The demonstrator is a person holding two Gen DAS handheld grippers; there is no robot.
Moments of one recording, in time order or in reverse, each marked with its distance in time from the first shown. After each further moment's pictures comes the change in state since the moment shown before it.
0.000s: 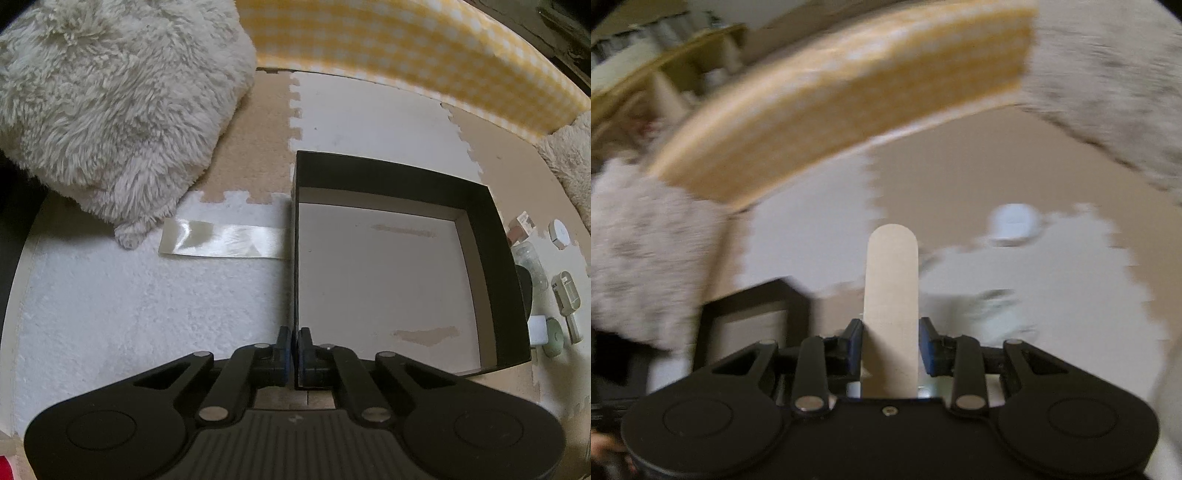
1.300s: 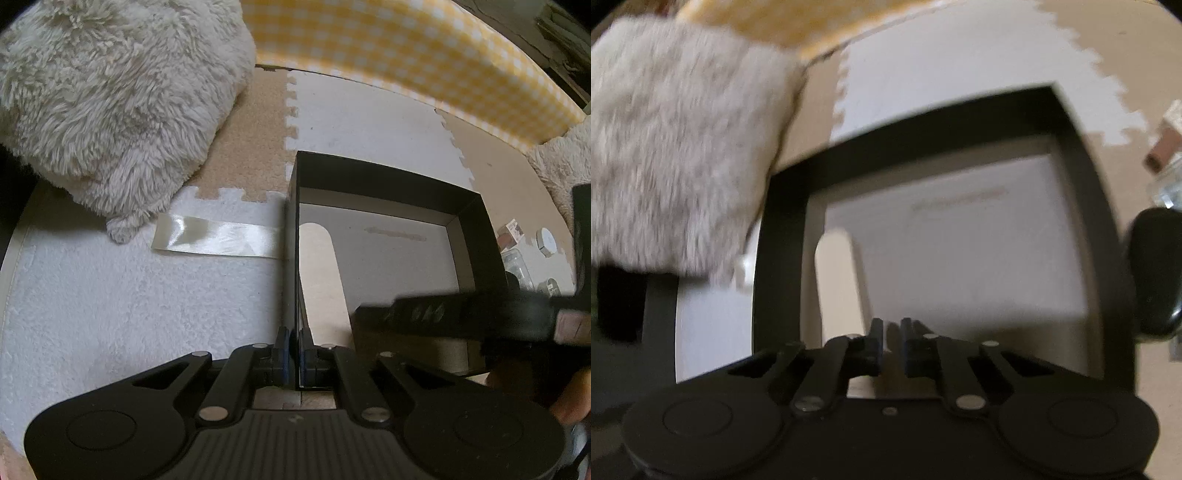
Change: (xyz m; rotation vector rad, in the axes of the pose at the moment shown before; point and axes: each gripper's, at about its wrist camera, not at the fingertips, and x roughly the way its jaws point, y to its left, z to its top) left arm 0.000 0.011 0.000 -0.029 0.006 -0.063; right arm 0.169 0.185 -0.074 -0.025 0.361 0.072
